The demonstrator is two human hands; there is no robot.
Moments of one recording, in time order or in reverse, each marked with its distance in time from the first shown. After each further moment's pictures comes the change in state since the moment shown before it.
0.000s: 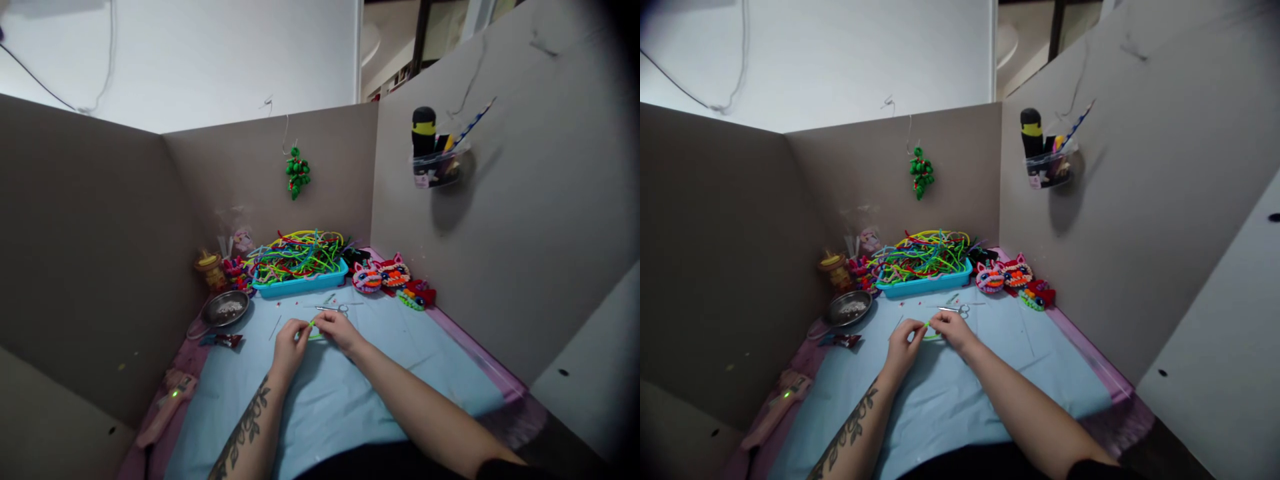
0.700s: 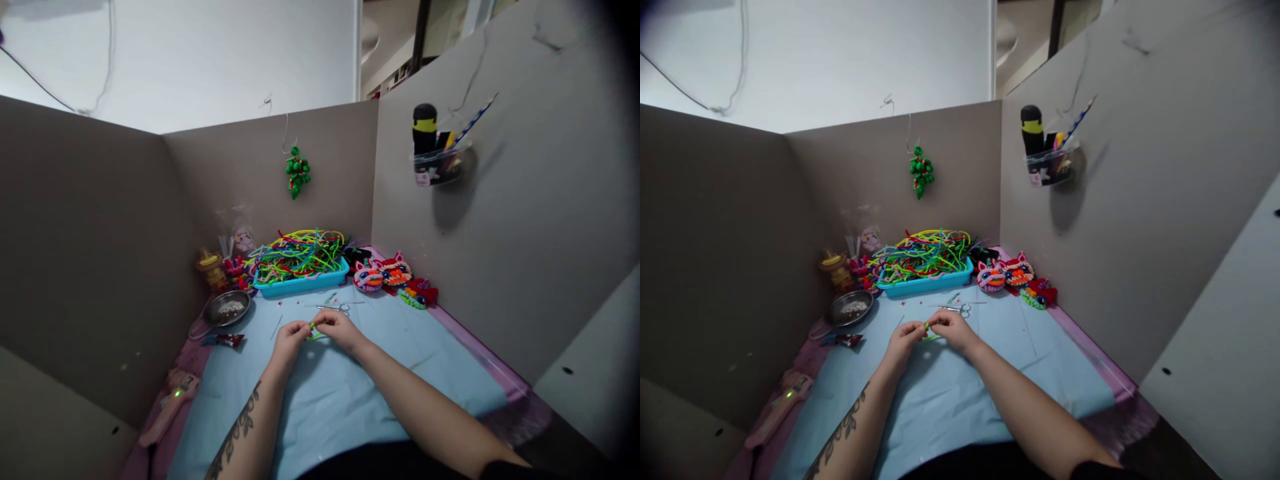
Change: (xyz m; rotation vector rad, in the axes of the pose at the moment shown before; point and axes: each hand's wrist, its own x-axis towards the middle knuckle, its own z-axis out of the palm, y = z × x) left_hand 0.005 -0.011 0.002 -0.487 -0.102 -0.447; right_hand -0.001 -0.003 -0.005 -0.285 -0.112 -0.358
